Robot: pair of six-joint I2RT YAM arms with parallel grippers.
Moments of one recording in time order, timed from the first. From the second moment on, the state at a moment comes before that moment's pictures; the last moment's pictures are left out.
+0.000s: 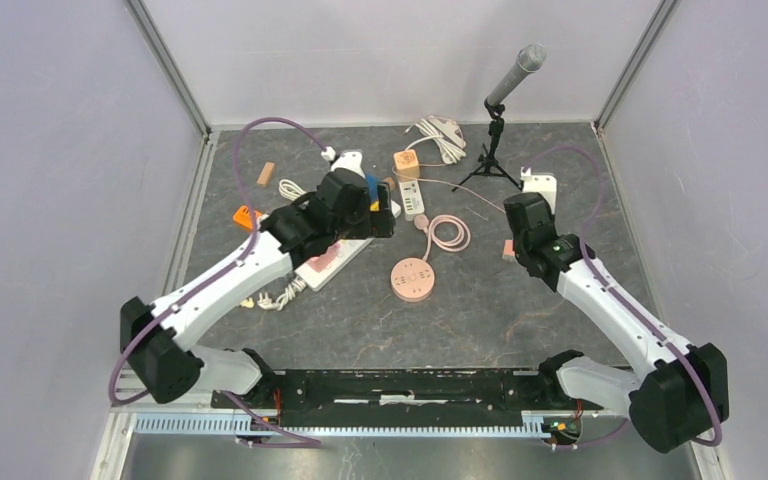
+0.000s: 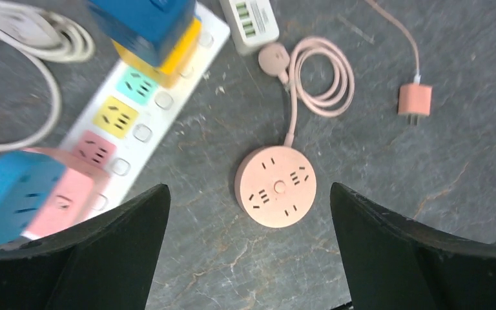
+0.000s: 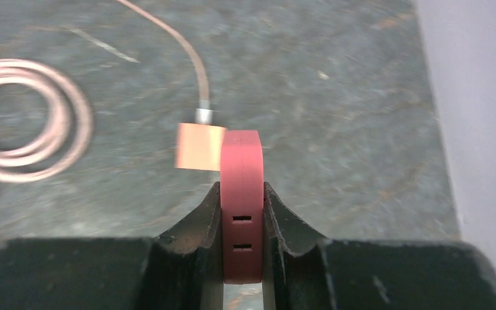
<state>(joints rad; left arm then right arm) -0.76 1.36 1.22 -0.57 -0.25 -0.60 0.45 1.12 0.85 -0.50 0.59 0.28</state>
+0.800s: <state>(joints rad) -0.70 1.07 1.19 -0.70 -0.46 -0.51 0.17 1.51 0.78 -0.52 0.68 0.21</state>
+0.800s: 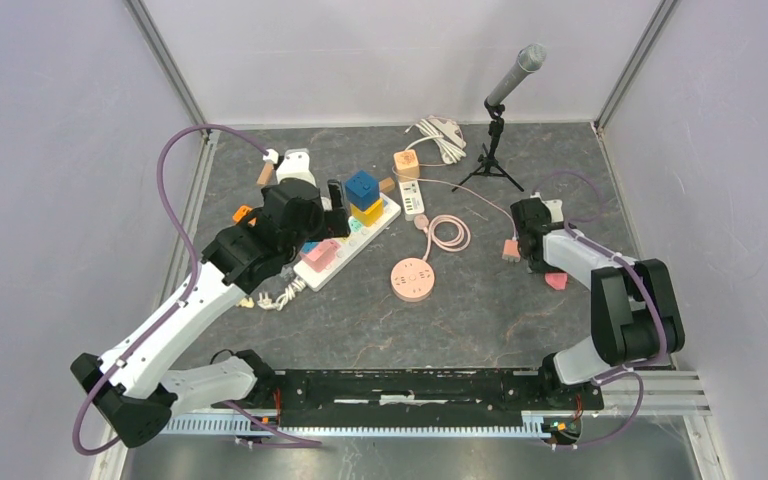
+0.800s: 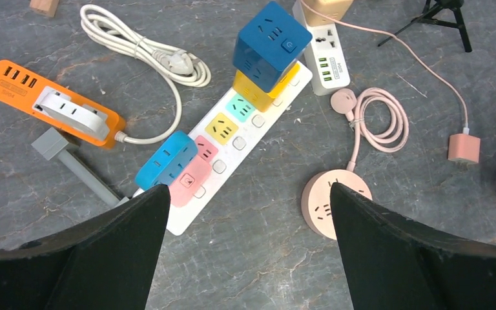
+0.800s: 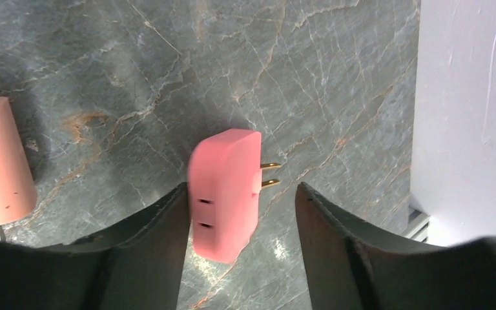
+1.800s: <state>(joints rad) -0.39 1.23 1.07 -0.68 -0.27 -0.48 0.40 1.27 0.67 0.02 -0.23 0.31</state>
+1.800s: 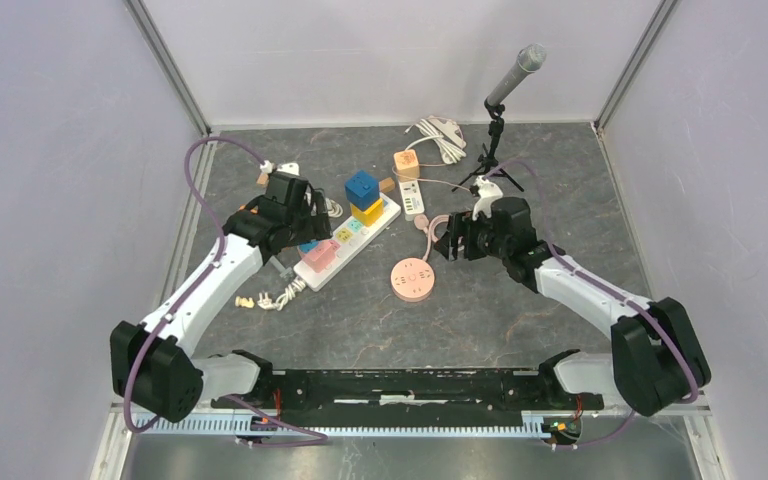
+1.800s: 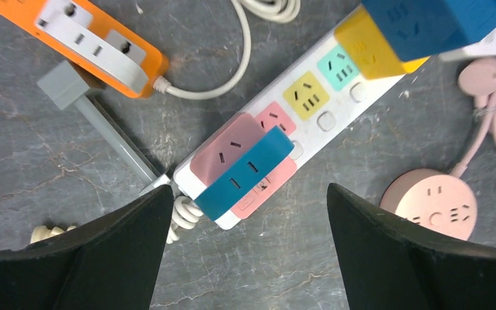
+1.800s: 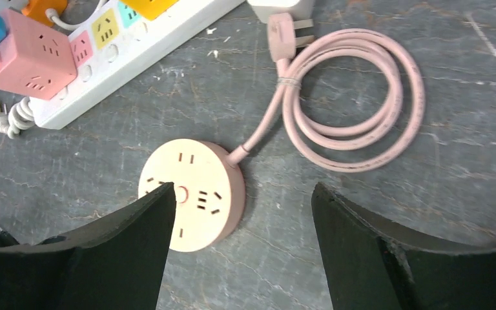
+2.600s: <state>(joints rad) -0.39 1.28 0.97 -0.59 -0.05 -0.37 0.46 1.35 0.71 0.04 -0.26 0.34</state>
